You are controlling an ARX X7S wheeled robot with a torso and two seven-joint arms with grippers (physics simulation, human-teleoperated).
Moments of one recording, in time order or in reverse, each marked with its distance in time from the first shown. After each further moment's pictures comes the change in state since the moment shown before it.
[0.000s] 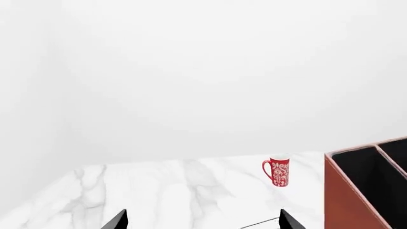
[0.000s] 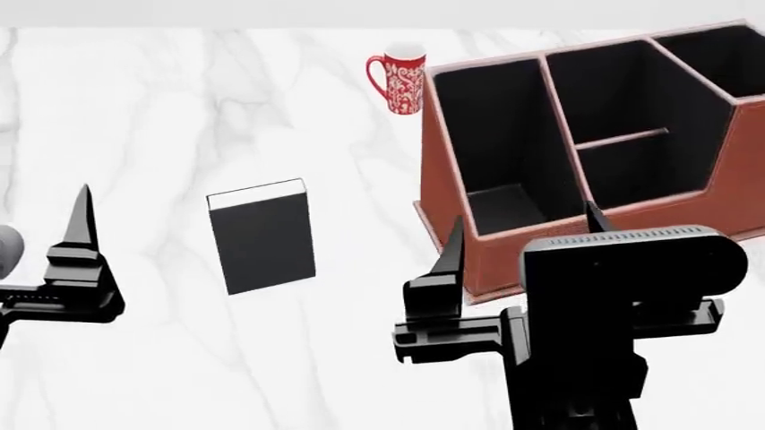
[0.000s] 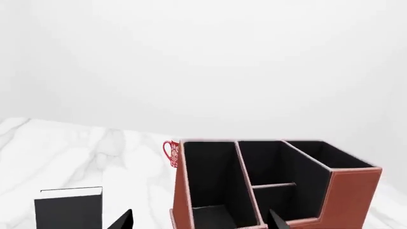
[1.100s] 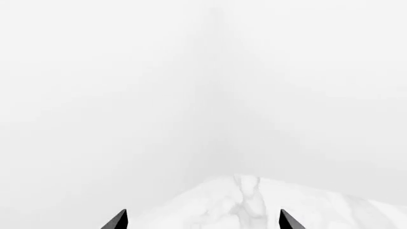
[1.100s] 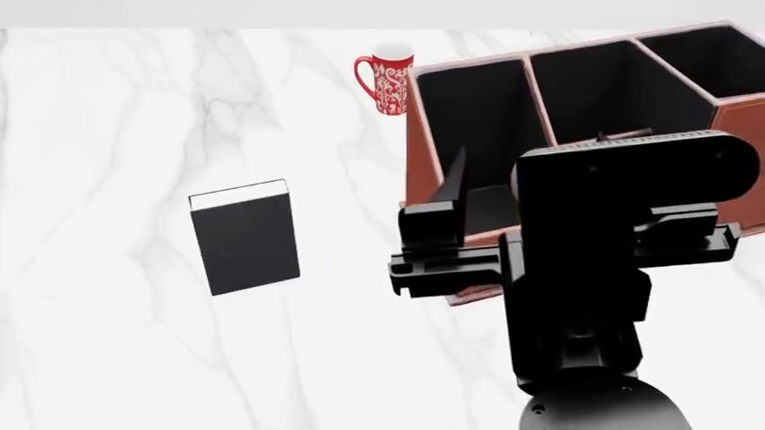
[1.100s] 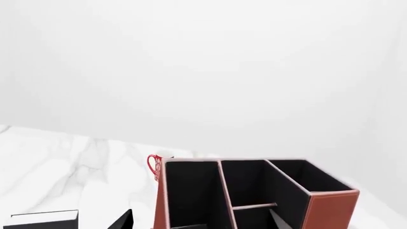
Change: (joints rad) left arm -0.079 -0.226 -0.525 0.222 0.035 -0.359 -0.006; right arm 0.231 -0.010 -0.023 0.000 0.034 0.212 0.059
